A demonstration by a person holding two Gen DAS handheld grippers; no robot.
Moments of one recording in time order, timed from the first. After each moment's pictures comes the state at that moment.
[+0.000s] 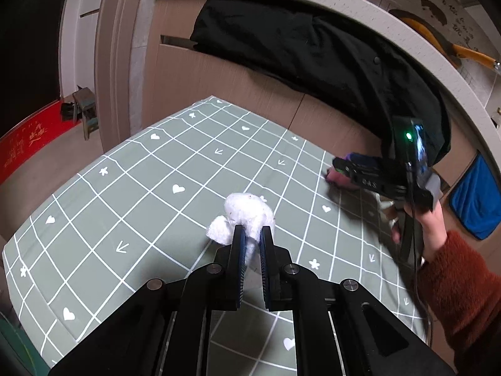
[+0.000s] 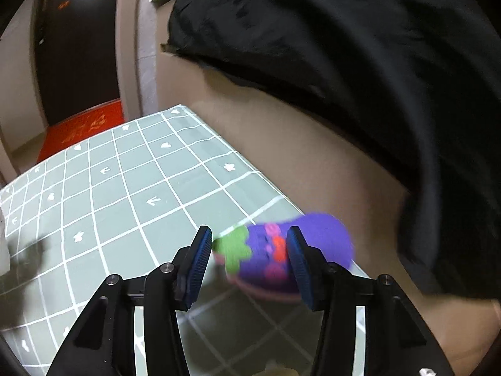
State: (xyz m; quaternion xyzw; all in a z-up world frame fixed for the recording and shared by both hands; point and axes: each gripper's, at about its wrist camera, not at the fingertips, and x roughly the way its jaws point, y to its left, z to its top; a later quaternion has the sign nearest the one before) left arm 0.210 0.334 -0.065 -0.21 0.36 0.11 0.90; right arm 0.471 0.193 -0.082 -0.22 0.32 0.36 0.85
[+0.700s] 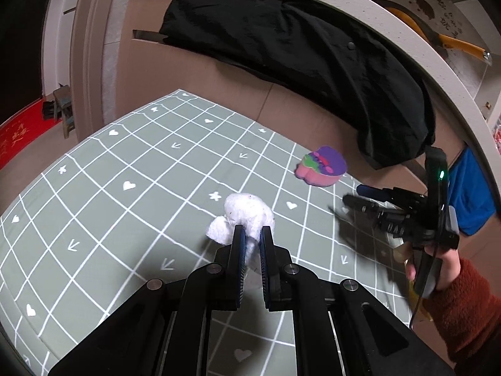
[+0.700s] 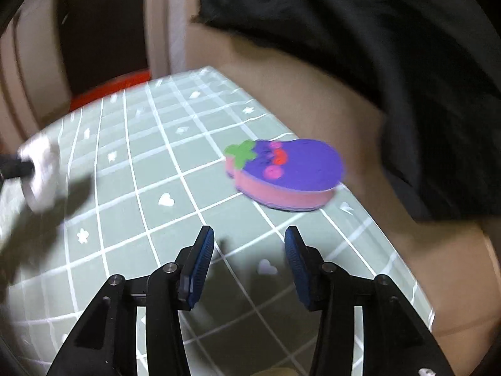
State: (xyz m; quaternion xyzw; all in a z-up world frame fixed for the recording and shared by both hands) left arm 0.236 0.302 -0.063 -0.22 0.36 0.06 0.91; right arm 0.430 0.105 -0.076 -0.19 0.37 0.38 0.82
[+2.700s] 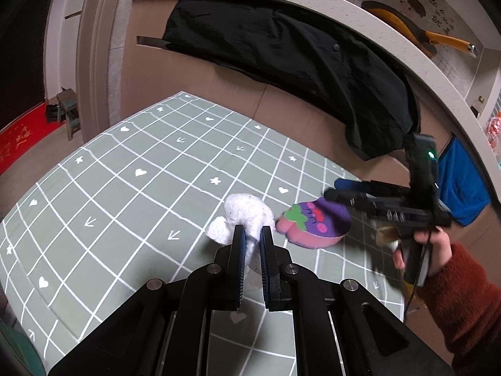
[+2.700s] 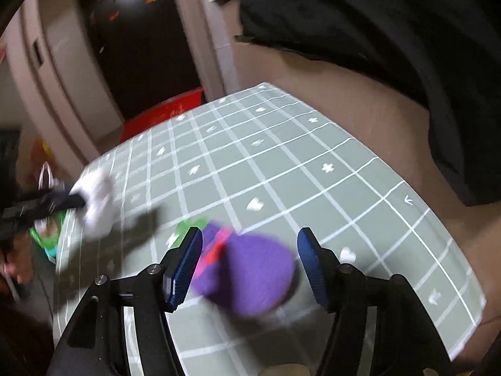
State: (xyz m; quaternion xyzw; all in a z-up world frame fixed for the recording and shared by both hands) left arm 0.196 0.289 -0.050 -0.21 0.36 0.07 0.91; right arm 0.424 0.120 -0.072 -0.12 0.40 0.51 0.75
